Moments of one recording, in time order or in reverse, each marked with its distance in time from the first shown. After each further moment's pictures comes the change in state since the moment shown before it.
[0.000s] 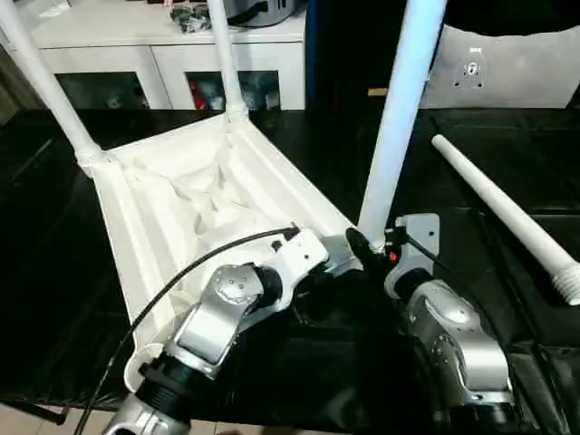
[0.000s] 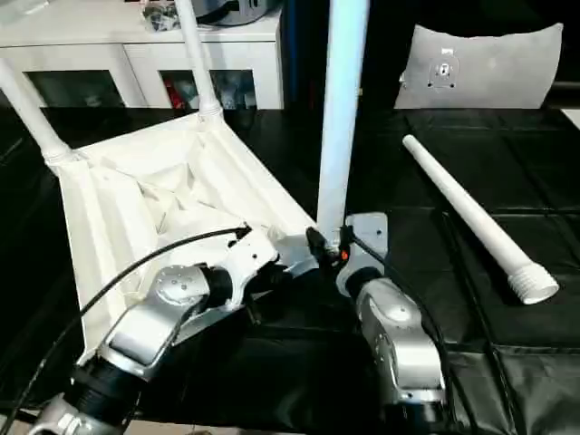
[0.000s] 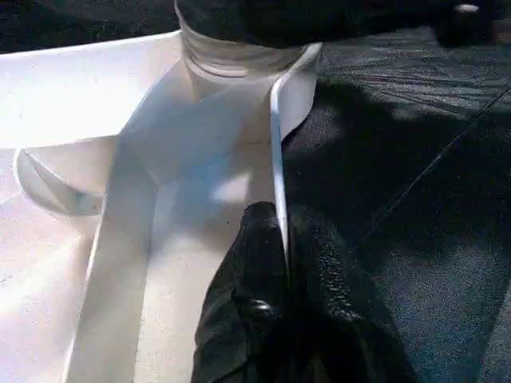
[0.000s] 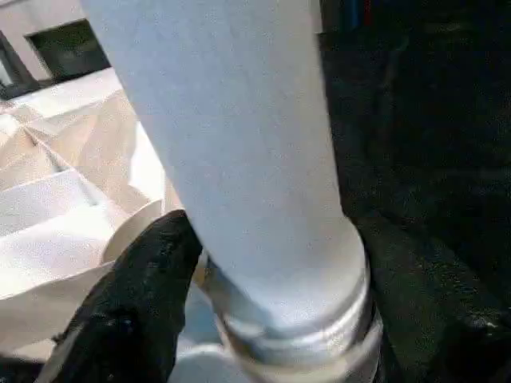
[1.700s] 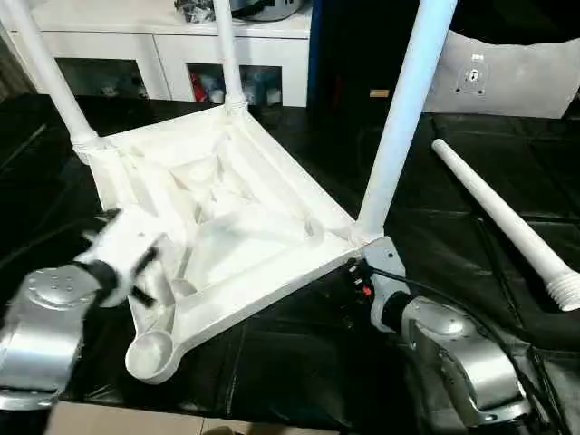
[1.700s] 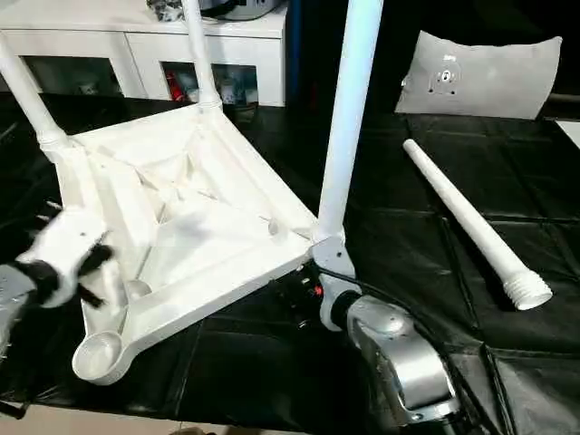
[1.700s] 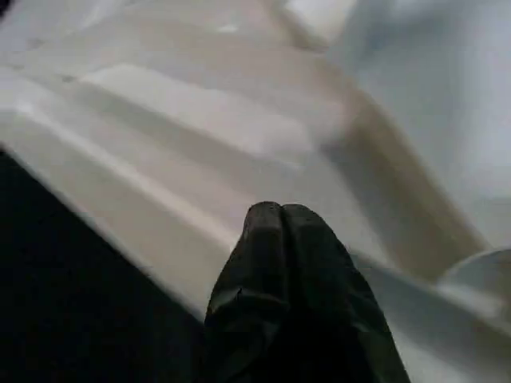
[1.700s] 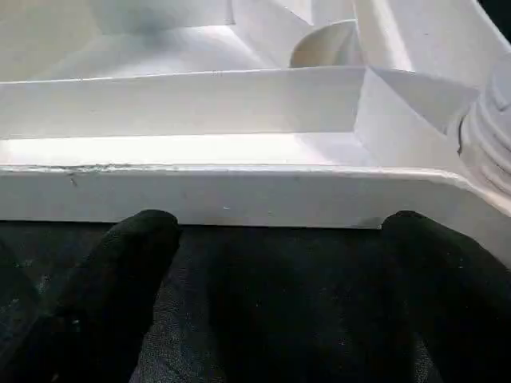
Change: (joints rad) left arm 0.261 0.493 0.375 -0.502 0.030 0.459 0.132; right arm 0.019 -0.190 0.243 -0.130 -0.033 0.258 0.109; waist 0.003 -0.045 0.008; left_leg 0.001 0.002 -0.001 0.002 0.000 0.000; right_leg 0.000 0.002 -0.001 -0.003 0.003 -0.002
